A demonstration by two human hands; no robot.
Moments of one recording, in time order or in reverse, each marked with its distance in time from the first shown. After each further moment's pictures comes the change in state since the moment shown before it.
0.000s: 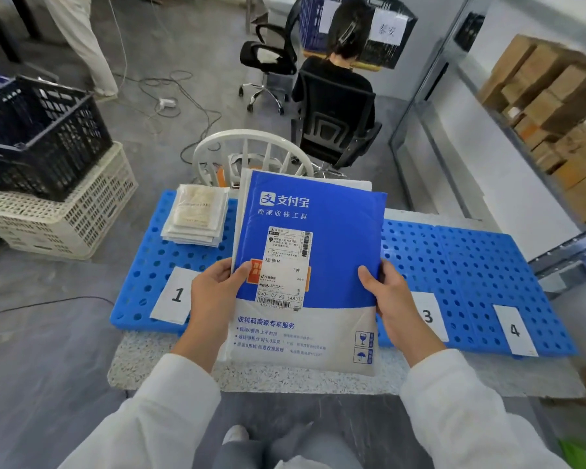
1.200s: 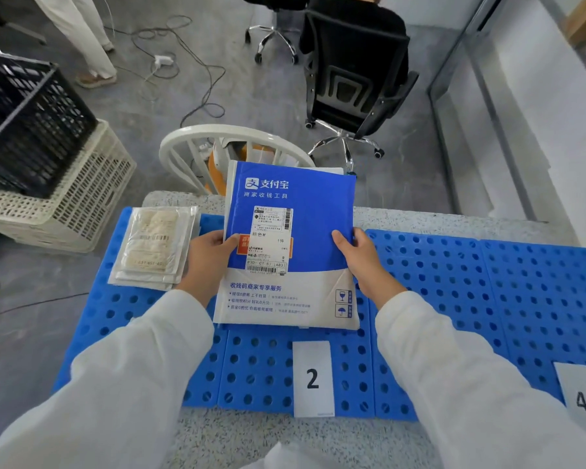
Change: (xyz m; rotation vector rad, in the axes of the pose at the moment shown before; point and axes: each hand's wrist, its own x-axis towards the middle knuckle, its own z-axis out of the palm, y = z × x) left_hand 0.247 0.015 0.111 0.341 0.101 -0.099; right_hand 0.288 0.006 0.024 -0.222 -0.068 0.171
